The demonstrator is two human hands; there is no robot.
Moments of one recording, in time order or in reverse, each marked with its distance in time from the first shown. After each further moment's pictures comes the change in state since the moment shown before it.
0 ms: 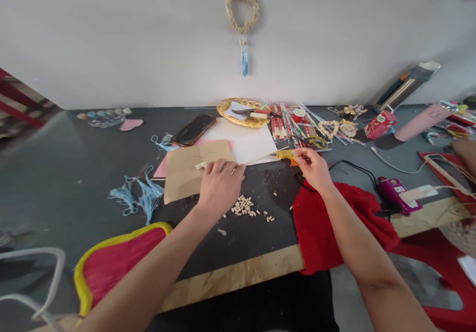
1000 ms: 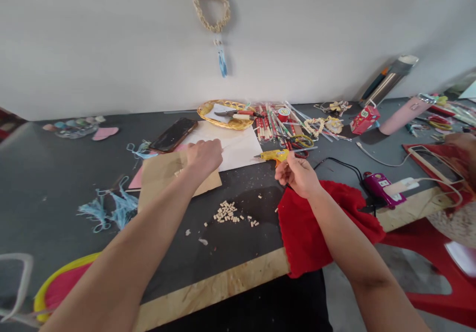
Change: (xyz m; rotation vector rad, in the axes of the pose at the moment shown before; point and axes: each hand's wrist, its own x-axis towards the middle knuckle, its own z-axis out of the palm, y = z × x) left_hand 0.101 -0.034 0.029 0.042 -0.444 -0.344; right_hand -0.012 -0.018 -0.002 0.996 -0.303 0.349
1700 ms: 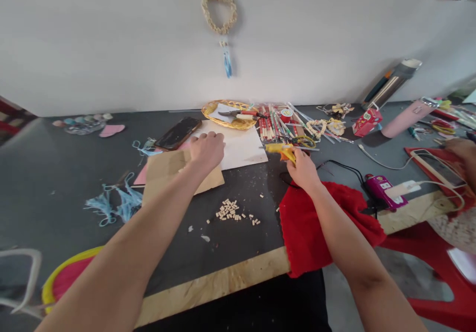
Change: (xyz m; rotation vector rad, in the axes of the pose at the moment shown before) left_hand 0.004 -0.005 0.005 -0.015 0.142 0.027; right_hand 0.021 0.008 -0.028 -1.499 0.344 -0.141
